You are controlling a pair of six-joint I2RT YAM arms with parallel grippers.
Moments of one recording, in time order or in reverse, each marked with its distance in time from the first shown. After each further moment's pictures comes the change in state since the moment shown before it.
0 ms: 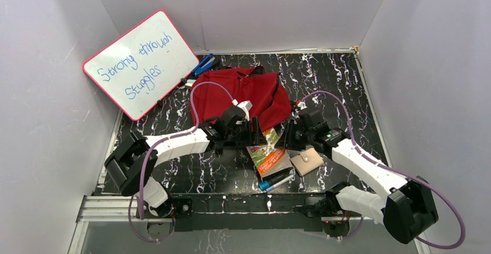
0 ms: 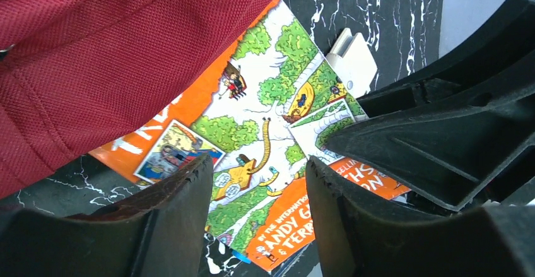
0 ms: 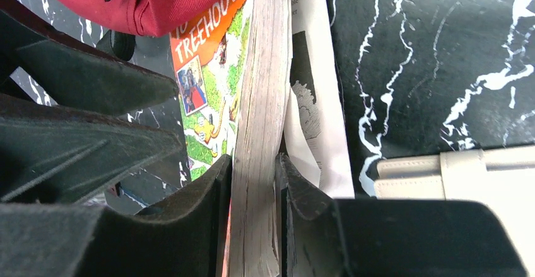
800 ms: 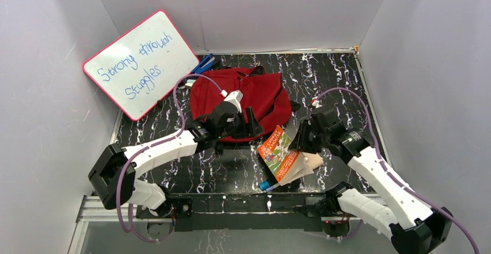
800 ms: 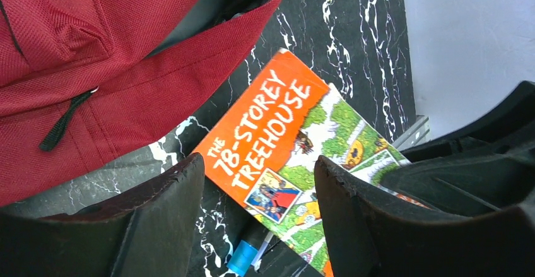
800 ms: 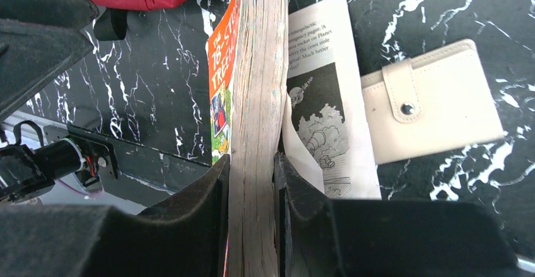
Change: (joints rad) left arm 0.000 -0.169 0.009 -0.048 -0.161 0.022; right arm 0.000 -0.201 0.175 -0.418 0.109 0.002
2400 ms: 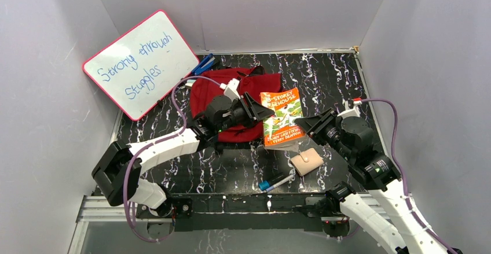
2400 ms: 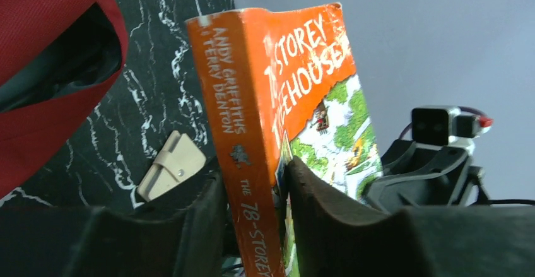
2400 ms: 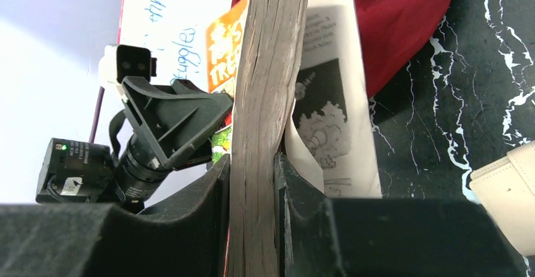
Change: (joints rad) left arm 0.026 0.038 -0.010 0.404 0.125 -0.331; right arm -0.002 -0.331 -0.021 0.260 0.178 0.420
